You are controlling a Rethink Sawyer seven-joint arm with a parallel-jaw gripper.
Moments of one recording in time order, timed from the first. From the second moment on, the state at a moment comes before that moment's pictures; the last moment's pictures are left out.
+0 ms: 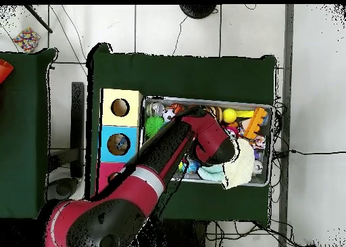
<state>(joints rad) 0.17 0.09 -0.70 1.05 -1.74 -1.19 3.22</state>
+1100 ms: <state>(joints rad) 0.16 0.09 -0.70 1.05 -1.77 -1.20 3.22</state>
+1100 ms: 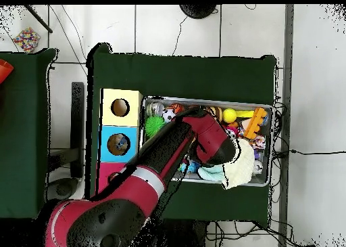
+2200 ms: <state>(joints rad) 0.08 0.08 -0.79 0.98 -1.96 -1.35 3.22</state>
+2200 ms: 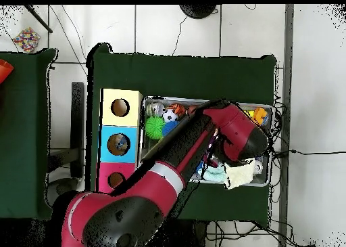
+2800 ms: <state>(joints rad) 0.06 0.07 -0.81 0.98 -1.98 -1.37 3.22</state>
